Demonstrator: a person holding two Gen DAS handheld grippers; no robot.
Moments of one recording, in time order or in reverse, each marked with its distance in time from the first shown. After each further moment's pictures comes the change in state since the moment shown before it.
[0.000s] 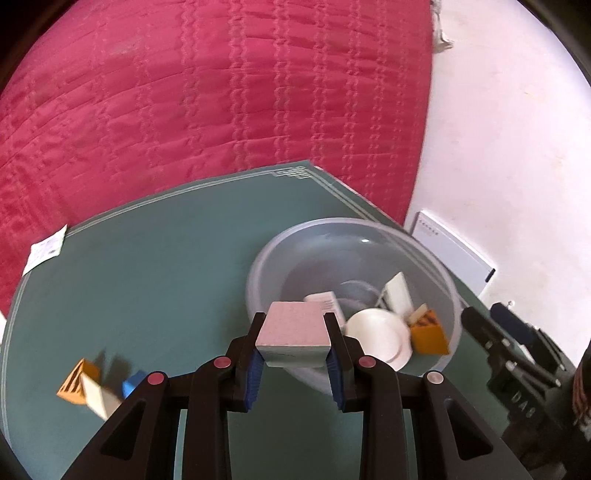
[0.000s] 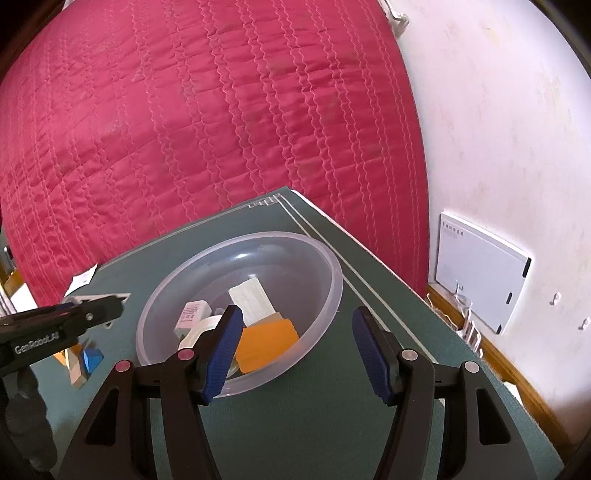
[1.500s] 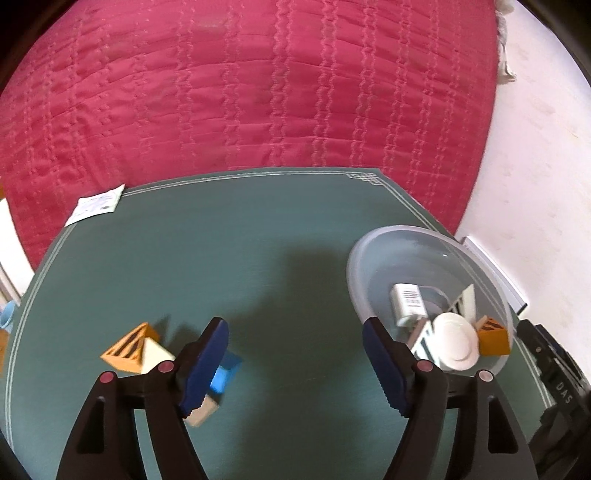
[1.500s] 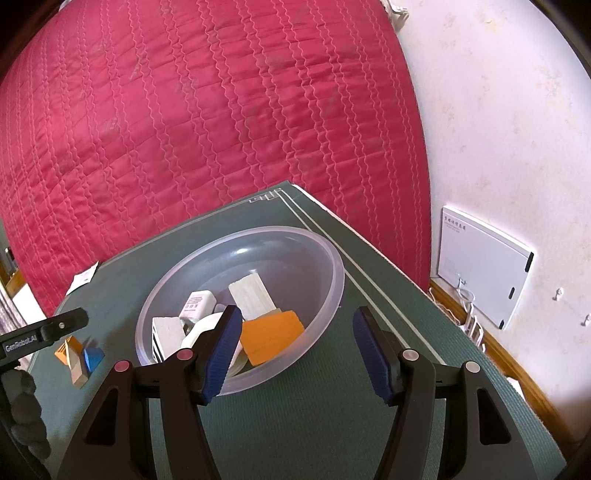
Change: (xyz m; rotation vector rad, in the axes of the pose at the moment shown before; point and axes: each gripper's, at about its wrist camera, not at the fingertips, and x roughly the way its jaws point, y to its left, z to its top) left arm -0.019 0.072 -0.024 -0.179 -0.012 0.153; right arm 0.002 0.002 -0.002 0.005 0.006 -0.001
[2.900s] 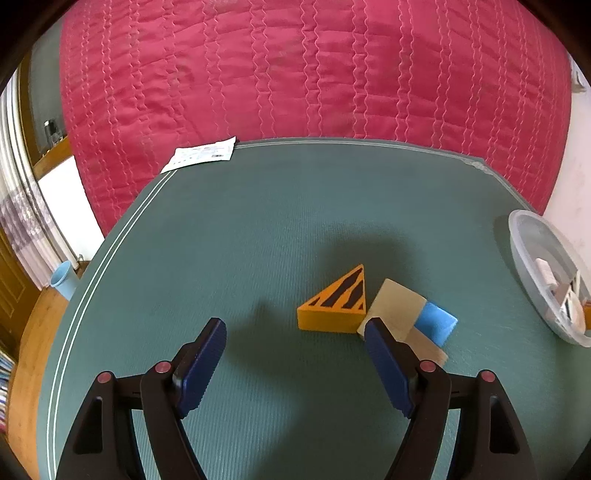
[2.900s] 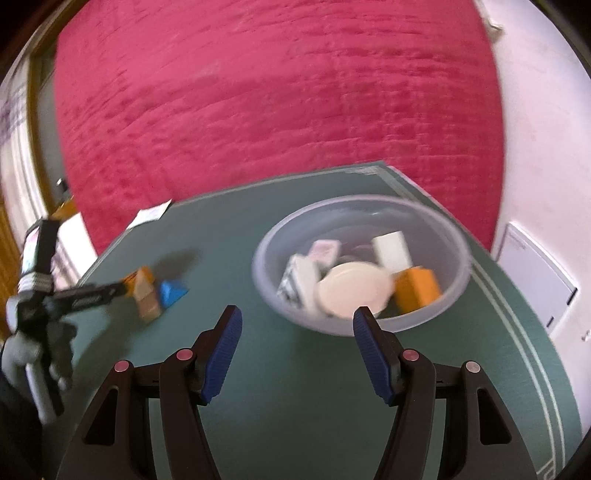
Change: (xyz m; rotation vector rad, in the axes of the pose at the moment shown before) left arm 0.003 0.123 -0.039 -0.096 0.072 0.252; right arm -0.031 0.082 -0.041 -0.227 0.115 0.234
